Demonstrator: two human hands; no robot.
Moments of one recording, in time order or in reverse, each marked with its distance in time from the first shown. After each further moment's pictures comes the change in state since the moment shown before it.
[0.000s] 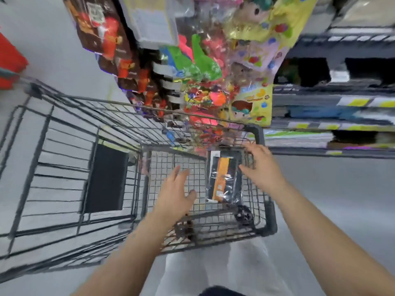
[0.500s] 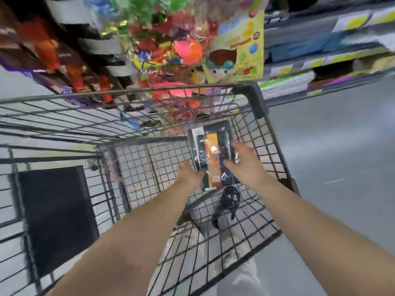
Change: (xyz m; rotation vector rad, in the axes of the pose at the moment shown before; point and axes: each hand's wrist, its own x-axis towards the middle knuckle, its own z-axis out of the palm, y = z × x) left_hand 0.153 -0.027 0.120 -0.256 -0.389 -0.333; right_hand 0.031 0.027 0.113 0.273 0.007 0.435
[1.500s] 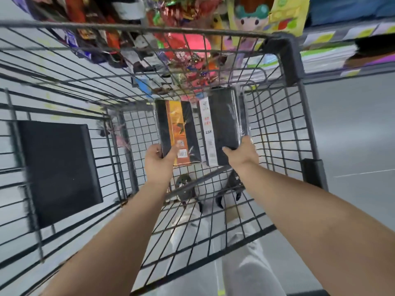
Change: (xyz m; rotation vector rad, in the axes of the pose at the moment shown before) left_hand -0.040 -0.071 -0.033 -0.484 0.438 0.078; right_hand 0.029 0.042 0.085 -0.116 0.085 0.269
